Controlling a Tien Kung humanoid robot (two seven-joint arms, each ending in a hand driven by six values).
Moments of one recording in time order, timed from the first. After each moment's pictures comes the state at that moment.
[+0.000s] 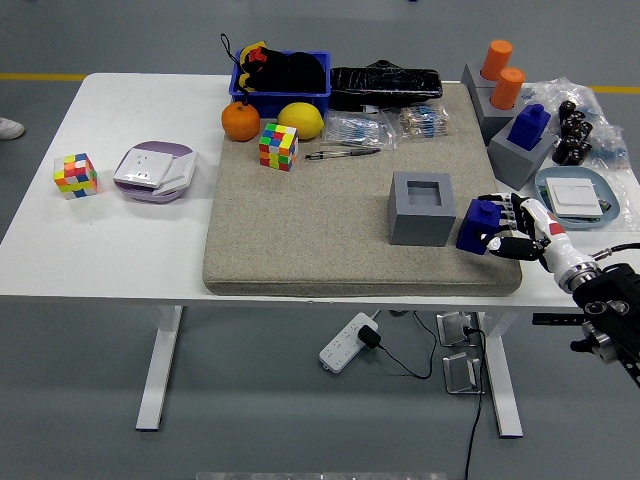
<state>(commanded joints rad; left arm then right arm) -0.10 0.36 -0.59 -0.31 0.68 -0.14 0.15 0.52 -0.31 0.78 0.81 -1.02 -0.17 0.29</state>
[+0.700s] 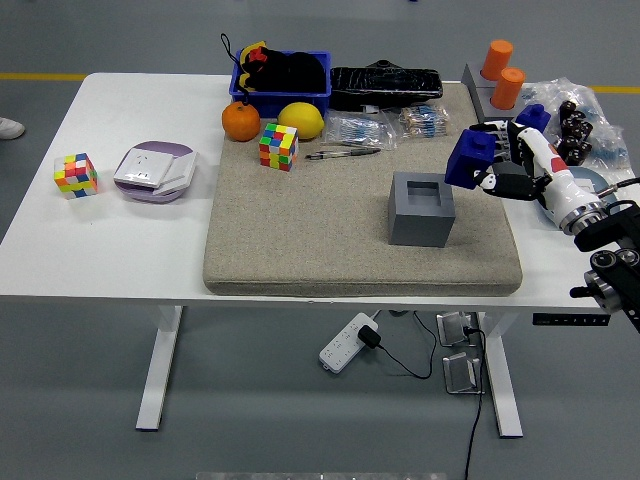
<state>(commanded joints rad) -0.10 0.36 -0.59 -0.31 0.68 -0.14 0.15 0.61 -0.35 0.81 0.97 -1.06 -0.17 0.27</state>
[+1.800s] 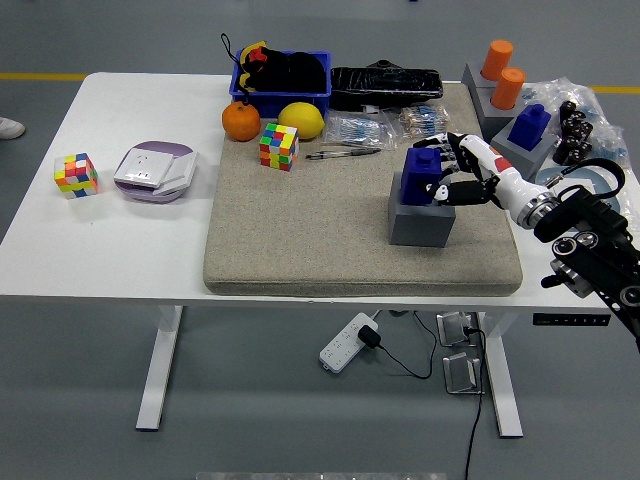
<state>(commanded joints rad) -0.11 0.37 -0.57 -0.31 0.68 -0.15 0.15 0.76 -0.32 0.58 0.89 -1.00 -0.11 0.23</state>
